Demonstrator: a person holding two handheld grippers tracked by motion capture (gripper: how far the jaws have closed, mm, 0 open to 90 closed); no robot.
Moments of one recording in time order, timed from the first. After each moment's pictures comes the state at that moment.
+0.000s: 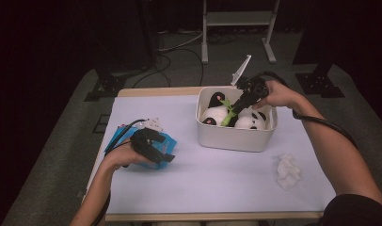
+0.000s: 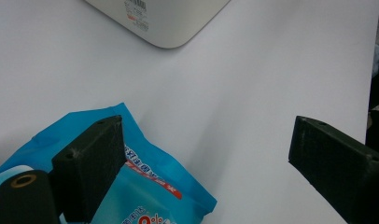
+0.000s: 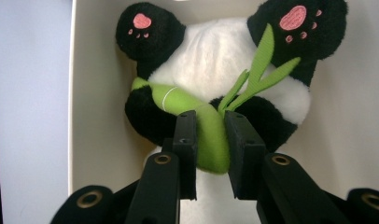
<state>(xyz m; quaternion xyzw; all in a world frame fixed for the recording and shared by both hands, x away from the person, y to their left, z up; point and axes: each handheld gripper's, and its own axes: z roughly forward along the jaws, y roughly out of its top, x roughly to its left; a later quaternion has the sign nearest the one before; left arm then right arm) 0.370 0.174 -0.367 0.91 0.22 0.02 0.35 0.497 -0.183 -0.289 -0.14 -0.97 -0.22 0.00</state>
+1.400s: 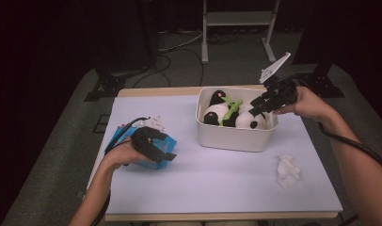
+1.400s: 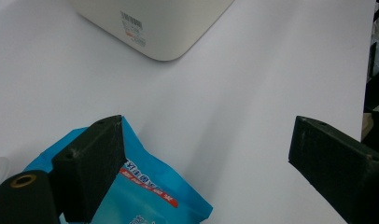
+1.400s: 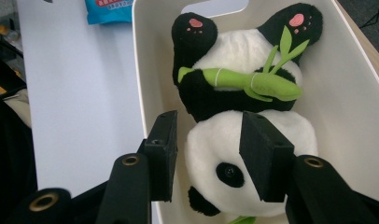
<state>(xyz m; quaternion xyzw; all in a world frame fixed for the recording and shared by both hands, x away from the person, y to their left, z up) 0.367 0.168 -0.355 0.91 0.21 0.04 0.36 0.442 -0.244 -0.258 -0.18 -0.93 -0.31 -0.03</state>
